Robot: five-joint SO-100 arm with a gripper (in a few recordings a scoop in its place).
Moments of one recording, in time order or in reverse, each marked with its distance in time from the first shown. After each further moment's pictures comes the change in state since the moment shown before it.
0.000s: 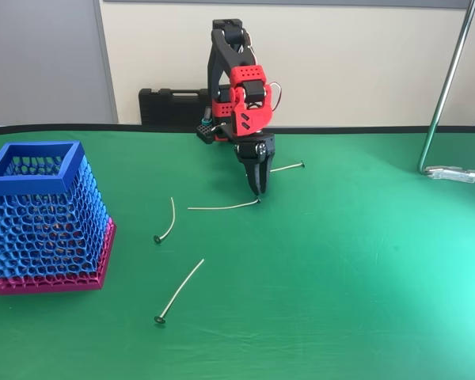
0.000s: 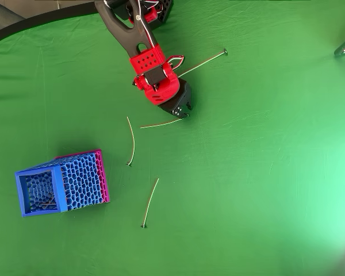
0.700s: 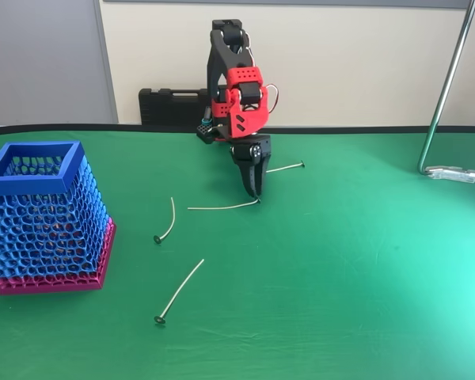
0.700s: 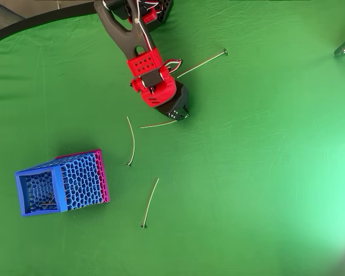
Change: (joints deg) arm 1.8 -1.5 -0.8 -0.5 -0.1
